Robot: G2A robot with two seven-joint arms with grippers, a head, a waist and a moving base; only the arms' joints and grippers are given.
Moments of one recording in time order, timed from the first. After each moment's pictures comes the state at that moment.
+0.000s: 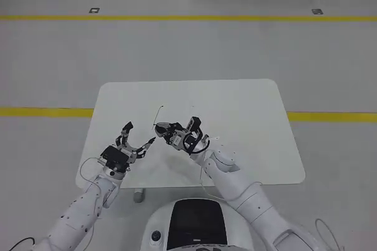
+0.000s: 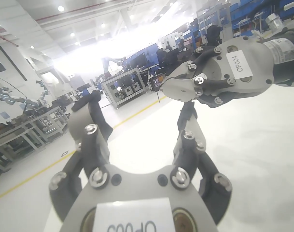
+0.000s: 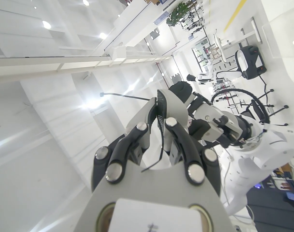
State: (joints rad) left arm 1.48 -0.97 -1.08 -1.36 1.42 0.04 0.89; right arm -1.19 -1.58 0.96 -1.17 0.79 0.03 0.54
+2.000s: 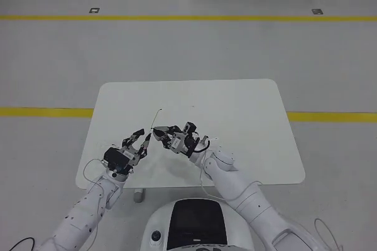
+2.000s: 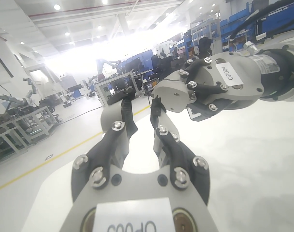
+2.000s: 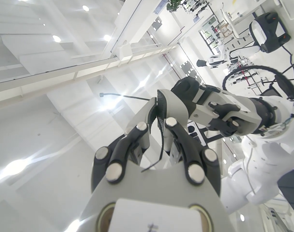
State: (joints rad) left arm 1.48 -1.01 -1.09 -1.33 1.43 -0.05 0.94; right arm -1.19 -1.58 0.95 -1.13 0.94 0.13 0.61
